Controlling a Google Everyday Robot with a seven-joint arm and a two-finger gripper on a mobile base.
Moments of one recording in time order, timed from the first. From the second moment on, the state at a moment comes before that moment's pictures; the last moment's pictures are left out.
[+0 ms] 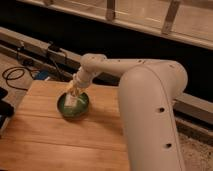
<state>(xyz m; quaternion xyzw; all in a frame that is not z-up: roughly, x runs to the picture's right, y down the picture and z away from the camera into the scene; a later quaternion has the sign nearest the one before) -0.179 0.018 0.835 -0.40 0.02 0.66 0.64</state>
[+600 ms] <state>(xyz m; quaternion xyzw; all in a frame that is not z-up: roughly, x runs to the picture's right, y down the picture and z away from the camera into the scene) -0.177 0.017 0.835 -0.40 0.02 0.66 0.64</state>
